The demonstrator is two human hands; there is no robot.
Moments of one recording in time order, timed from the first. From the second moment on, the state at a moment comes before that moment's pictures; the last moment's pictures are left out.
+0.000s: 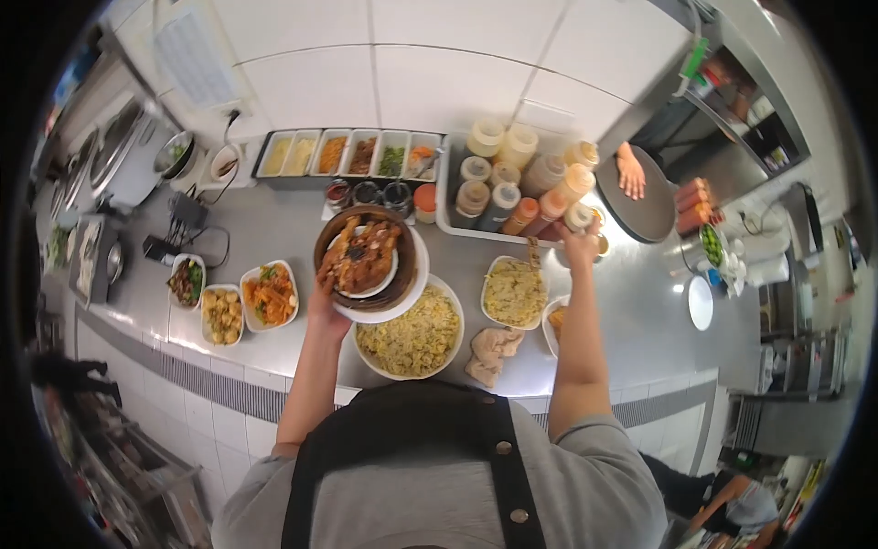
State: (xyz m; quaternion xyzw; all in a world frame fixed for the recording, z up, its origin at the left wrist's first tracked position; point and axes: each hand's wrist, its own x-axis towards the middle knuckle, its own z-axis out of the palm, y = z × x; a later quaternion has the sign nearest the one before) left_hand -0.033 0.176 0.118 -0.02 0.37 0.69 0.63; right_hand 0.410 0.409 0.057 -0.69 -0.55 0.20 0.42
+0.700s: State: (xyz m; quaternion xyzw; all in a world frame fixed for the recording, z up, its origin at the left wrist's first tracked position) left_hand -0.023 0.199 0.124 0.00 0.32 0.65 0.69; right_hand 0.182 0.331 0.309 -0.16 -0.97 -0.07 0.18
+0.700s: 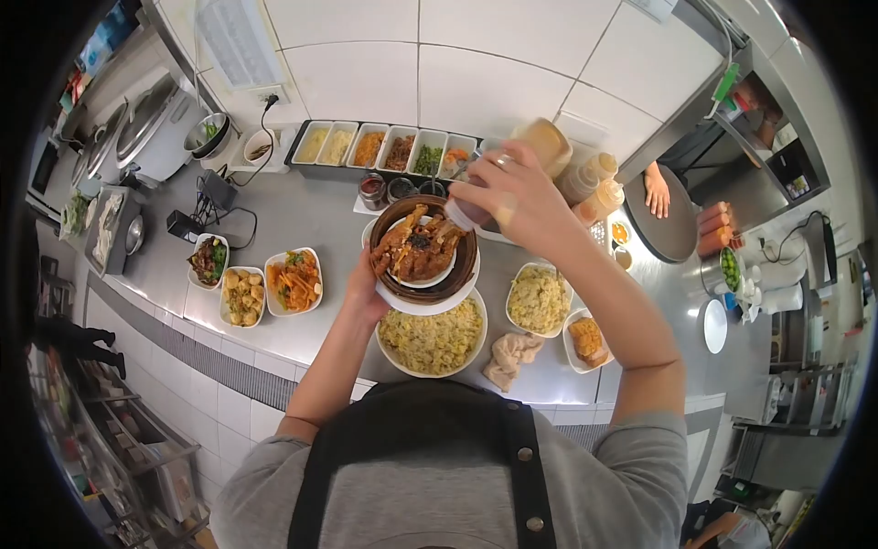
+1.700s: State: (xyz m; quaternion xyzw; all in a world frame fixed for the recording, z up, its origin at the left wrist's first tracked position) left_hand -0.017 0.182 0.127 0.03 0.35 0.65 0.68; right_hand 0.378 0.370 0.150 -0.61 -0.54 0.23 0.54
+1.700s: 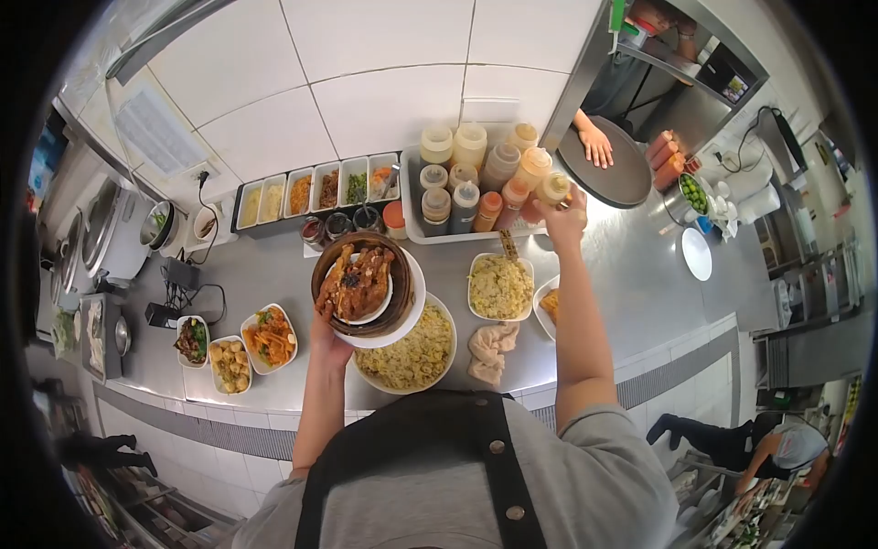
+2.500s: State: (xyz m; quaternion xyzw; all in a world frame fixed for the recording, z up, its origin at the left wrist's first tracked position) left_hand 0.198 0.178 0.148 0.07 0.30 0.55 0.77; right_hand 0.424 0.189 0.144 -0.47 -0.25 0.70 0.47
